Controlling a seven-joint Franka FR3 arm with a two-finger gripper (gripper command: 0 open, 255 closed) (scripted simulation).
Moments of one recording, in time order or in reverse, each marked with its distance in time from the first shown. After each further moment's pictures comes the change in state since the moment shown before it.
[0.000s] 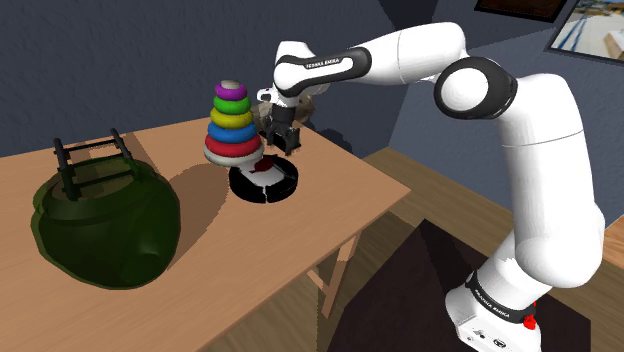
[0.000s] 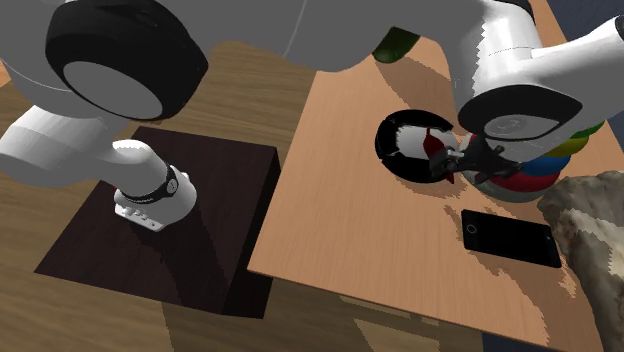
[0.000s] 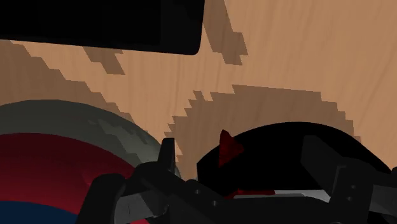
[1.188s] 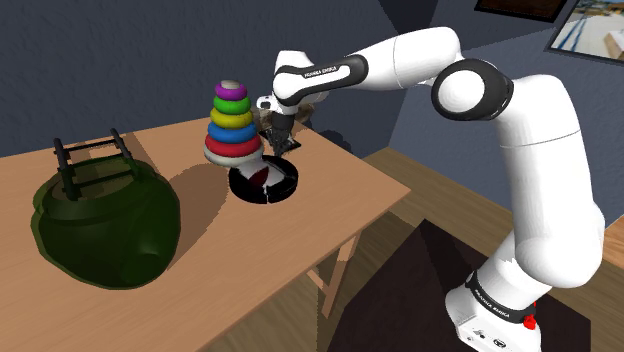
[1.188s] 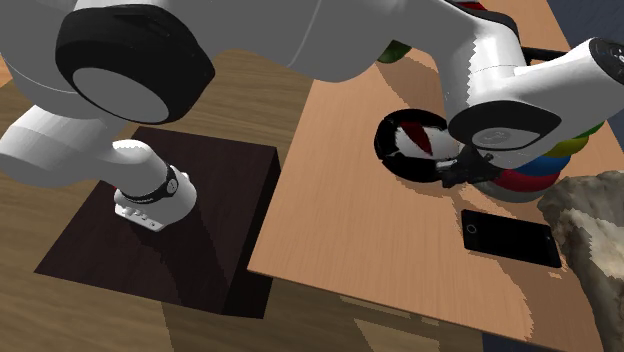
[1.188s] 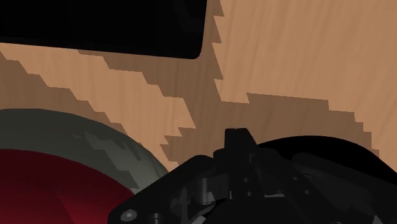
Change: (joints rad) arm 0.002 0.017 0.000 -0.033 -0.002 0.049 -0.005
